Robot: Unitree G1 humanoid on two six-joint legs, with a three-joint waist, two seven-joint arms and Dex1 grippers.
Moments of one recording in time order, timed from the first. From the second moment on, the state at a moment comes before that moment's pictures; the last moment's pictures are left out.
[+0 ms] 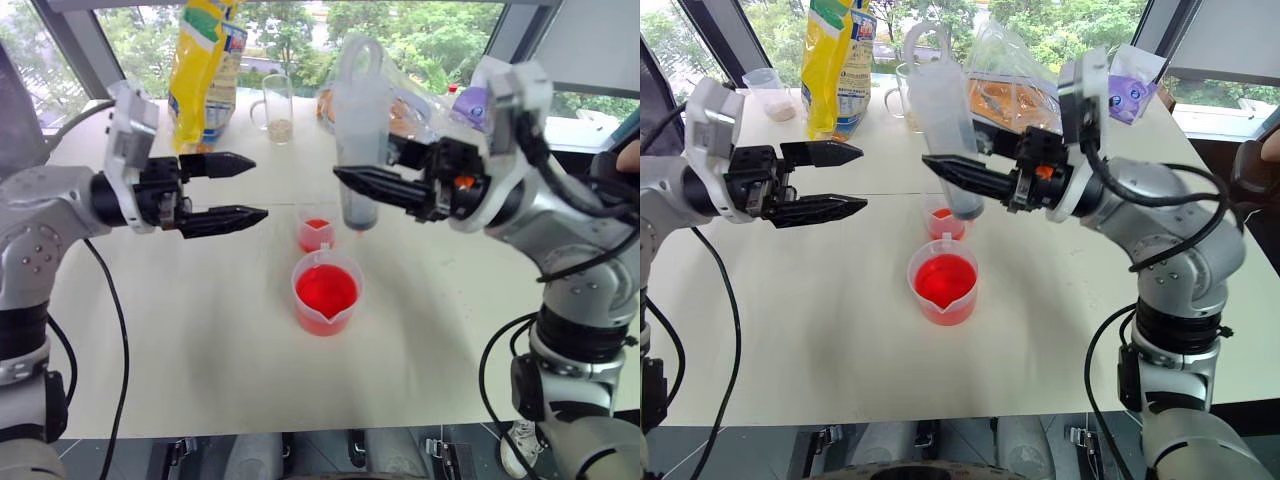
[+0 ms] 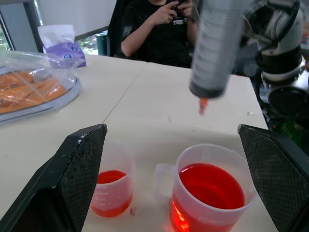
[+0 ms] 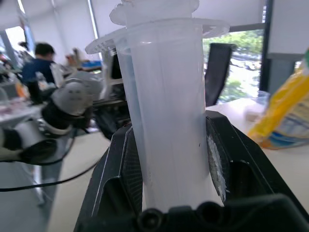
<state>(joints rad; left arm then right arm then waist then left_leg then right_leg) -0.66 0.90 0.16 -0.20 -0.89 0.76 -1.11 -0.70 -0.47 -0.15 -0.49 0.84 0.83 0.78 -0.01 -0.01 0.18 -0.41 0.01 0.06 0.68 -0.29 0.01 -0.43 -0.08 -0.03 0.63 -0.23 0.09</state>
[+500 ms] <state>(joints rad) -0.71 0.87 0.10 -0.22 -0.89 0.82 -1.15 -0.49 -0.45 0.10 -0.37 0.64 0.50 0.97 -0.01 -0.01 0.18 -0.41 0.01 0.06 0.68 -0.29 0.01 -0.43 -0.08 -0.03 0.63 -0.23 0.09</state>
